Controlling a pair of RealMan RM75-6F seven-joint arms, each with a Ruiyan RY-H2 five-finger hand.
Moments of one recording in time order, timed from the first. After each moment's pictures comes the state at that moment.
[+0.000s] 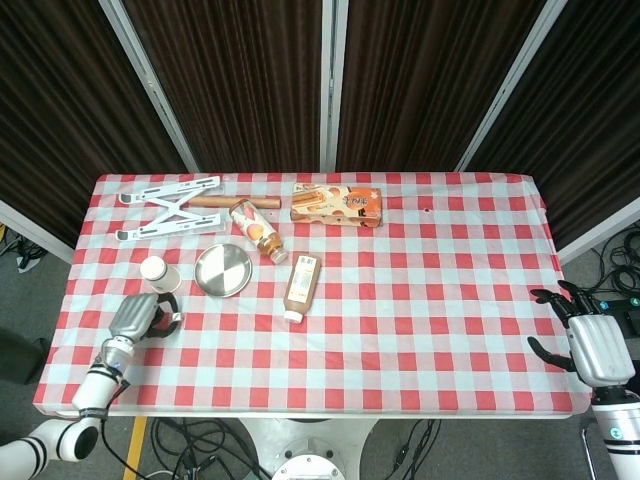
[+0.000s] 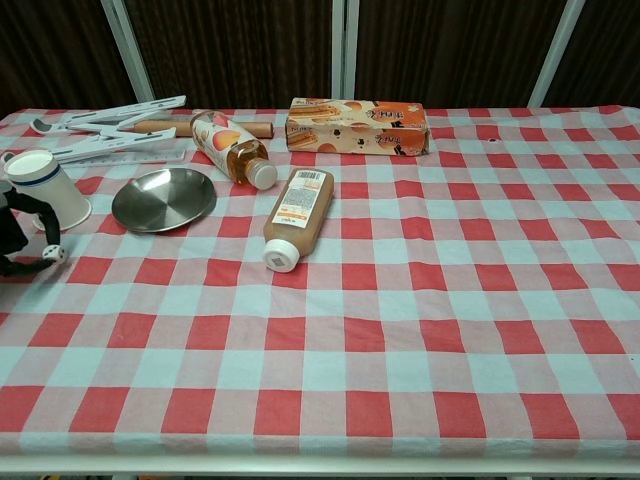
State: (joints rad) left arm -0.43 -1.54 -0.09 -1.20 1.30 0.94 -0.17; right arm 0.15 -1.06 0.06 -1.58 -1.55 1.45 0.15
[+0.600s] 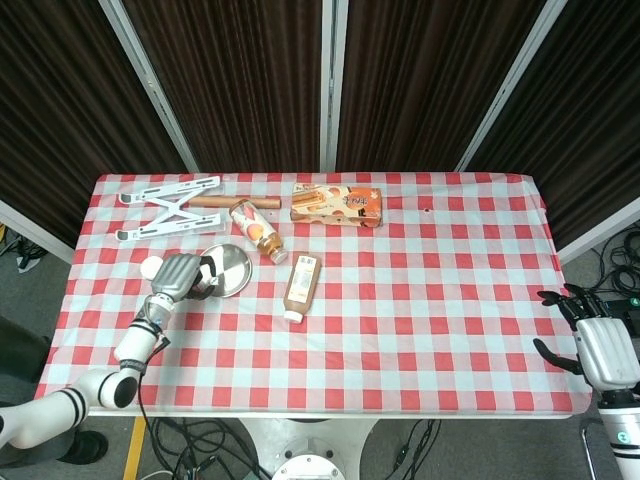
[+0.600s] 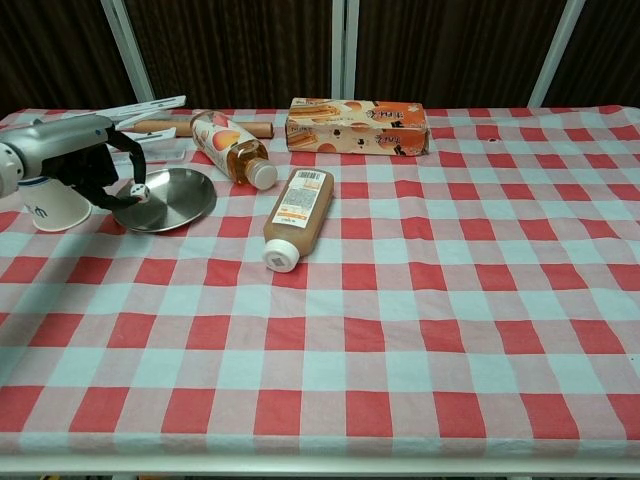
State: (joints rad) left arm -0.67 -1.61 -0.23 -1.15 1.14 0.78 0.05; right arm 0.13 -1.06 0.06 -1.55 -1.56 1.47 0.19
